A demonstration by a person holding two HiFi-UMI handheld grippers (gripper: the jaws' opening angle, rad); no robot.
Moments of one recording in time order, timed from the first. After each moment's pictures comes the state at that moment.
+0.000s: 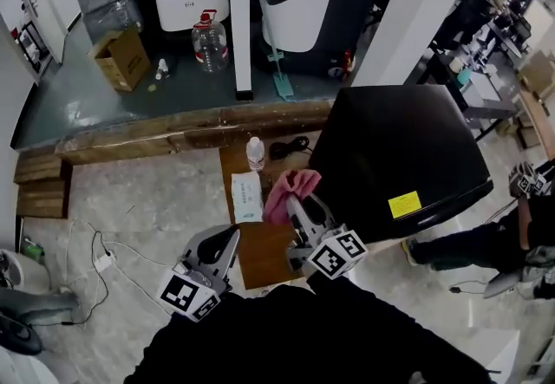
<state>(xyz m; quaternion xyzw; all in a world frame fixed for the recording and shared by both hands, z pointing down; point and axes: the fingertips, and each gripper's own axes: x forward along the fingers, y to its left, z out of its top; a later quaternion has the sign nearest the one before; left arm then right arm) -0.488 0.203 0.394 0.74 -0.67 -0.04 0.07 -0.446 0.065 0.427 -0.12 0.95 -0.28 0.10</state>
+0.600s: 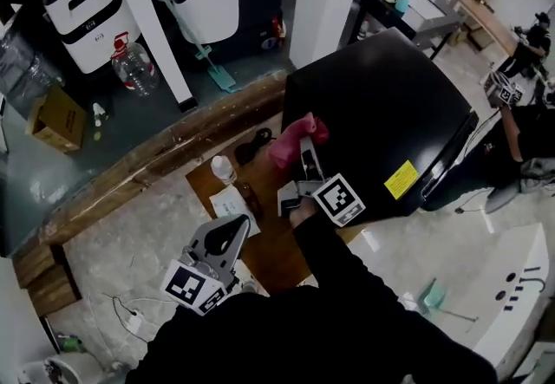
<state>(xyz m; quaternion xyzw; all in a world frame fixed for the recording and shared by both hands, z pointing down) -0.514 0.087 0.416 0.86 -0.49 -0.01 0.11 -0.424 -0.121 0.458 -0.39 0.76 -0.43 0.29</state>
